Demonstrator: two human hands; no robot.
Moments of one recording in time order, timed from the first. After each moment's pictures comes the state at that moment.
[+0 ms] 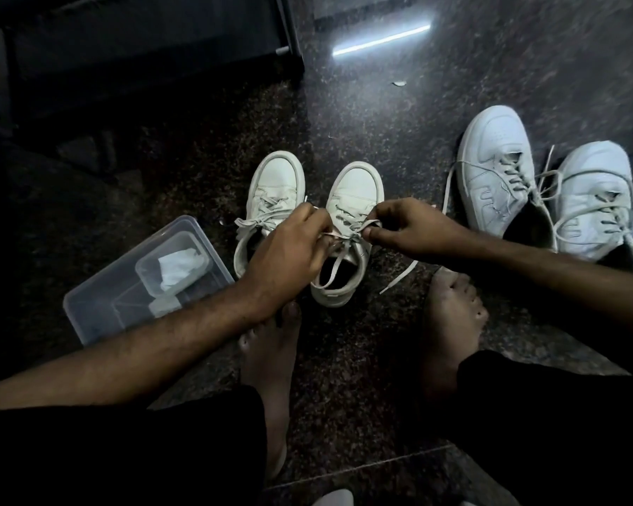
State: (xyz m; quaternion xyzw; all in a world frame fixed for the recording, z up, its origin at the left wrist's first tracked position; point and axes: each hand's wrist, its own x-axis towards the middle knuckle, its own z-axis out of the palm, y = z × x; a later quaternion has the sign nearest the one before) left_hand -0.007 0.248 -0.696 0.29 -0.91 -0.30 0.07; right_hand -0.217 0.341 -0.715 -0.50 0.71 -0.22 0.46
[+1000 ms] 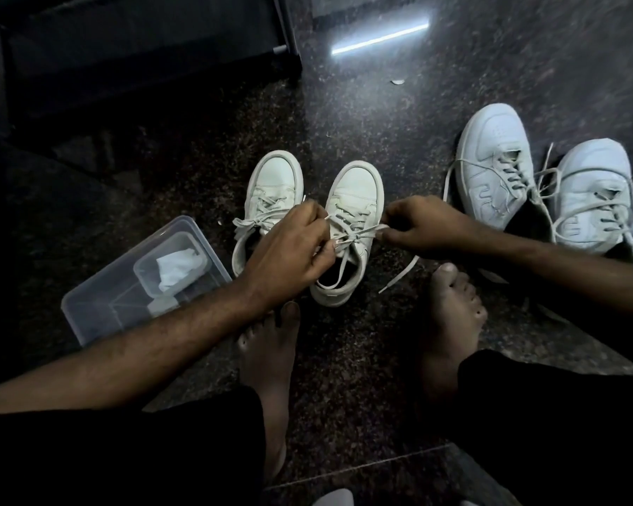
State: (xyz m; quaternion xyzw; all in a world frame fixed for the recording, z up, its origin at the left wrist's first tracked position) left_hand -0.005 0.244 -0.698 0.21 -0.93 -0.28 0.07; right_hand -0.235 0.343 -0.710 -0.56 0.75 -0.07 0.36
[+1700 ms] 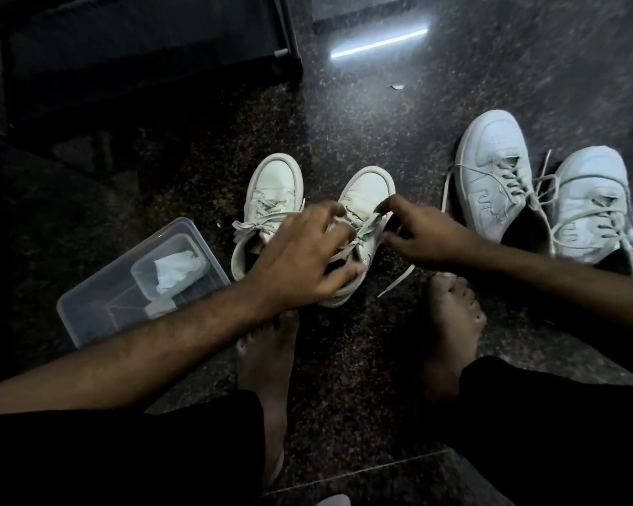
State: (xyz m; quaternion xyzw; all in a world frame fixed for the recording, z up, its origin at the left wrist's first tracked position) left_hand -0.013 0.247 -0.695 0.17 -0.96 -0.20 0.03; right_hand -0.226 0.350 -0.713 -0.54 0.75 -0.13 0.37
